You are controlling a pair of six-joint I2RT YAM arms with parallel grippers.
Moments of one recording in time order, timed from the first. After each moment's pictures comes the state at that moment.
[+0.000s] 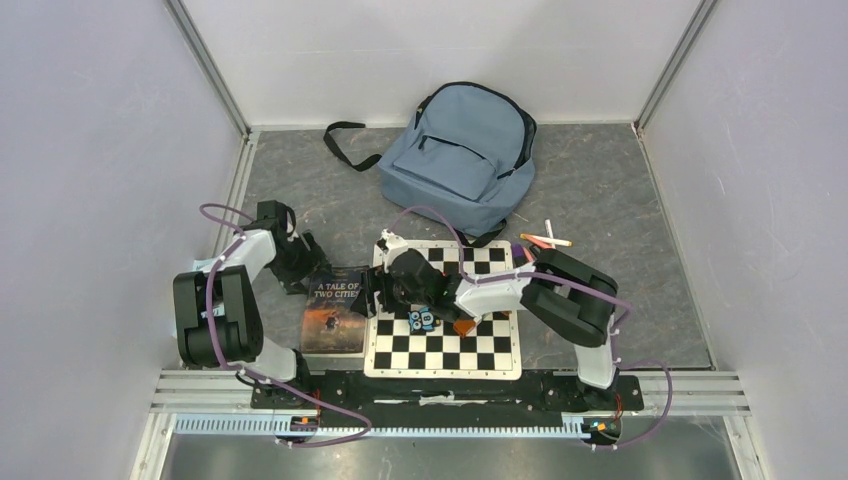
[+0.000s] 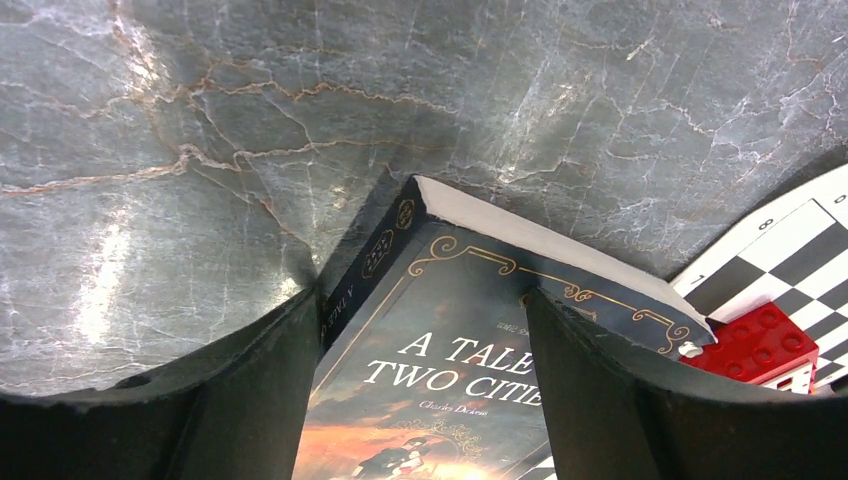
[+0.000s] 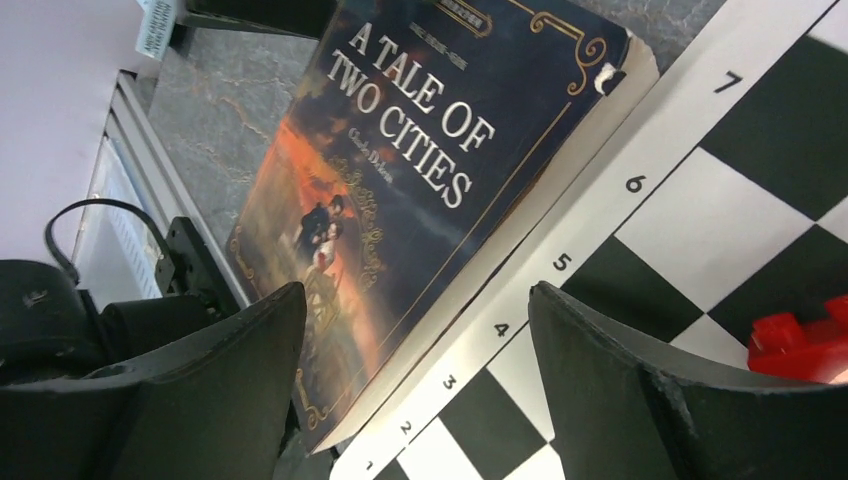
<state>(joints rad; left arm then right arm) 0.14 1.50 0.81 -0.65 0.16 -0.46 1.11 1.91 1.01 0.40 -0.05 0.72</state>
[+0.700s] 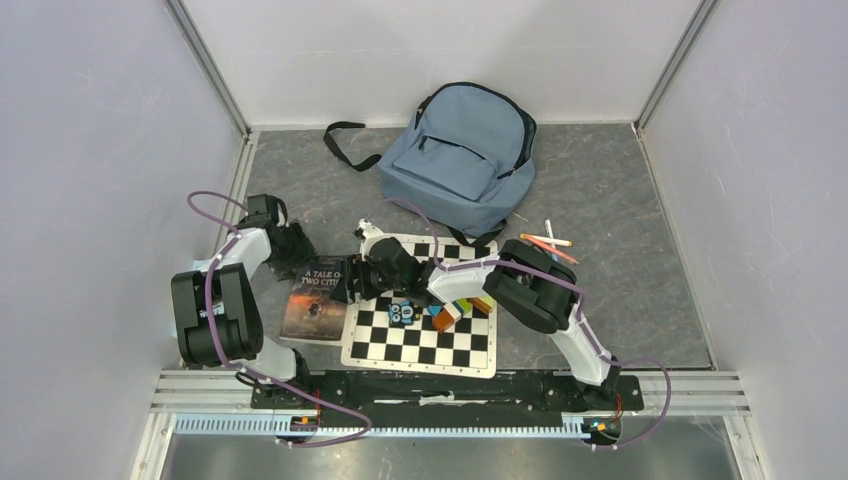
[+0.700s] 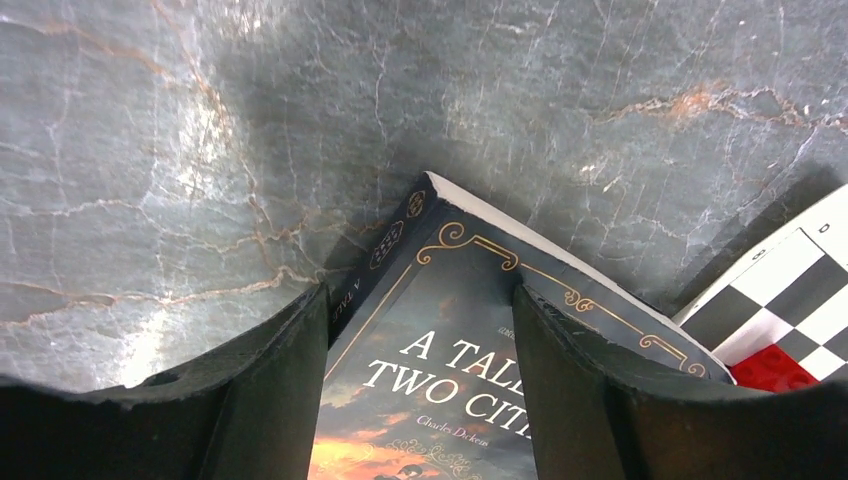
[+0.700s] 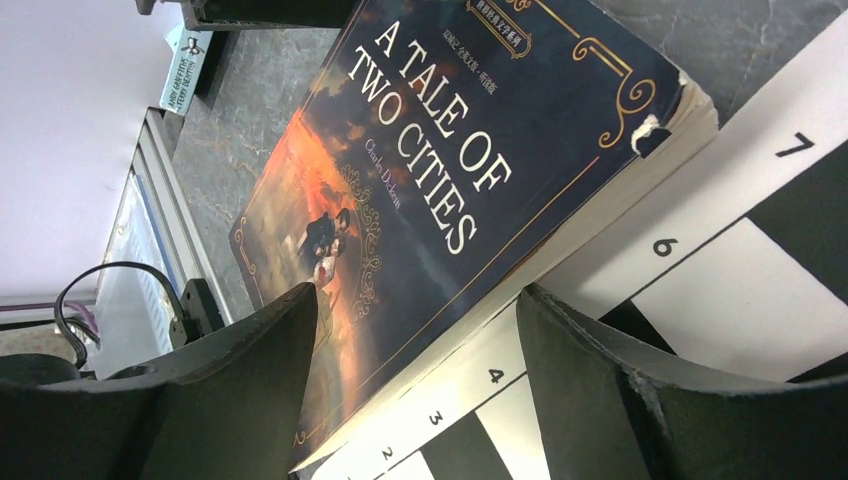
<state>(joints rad) 0.17 1.51 0.83 -0.53 0.11 -0.39 1.09 2.17 1.28 0.43 -0.16 0.74</state>
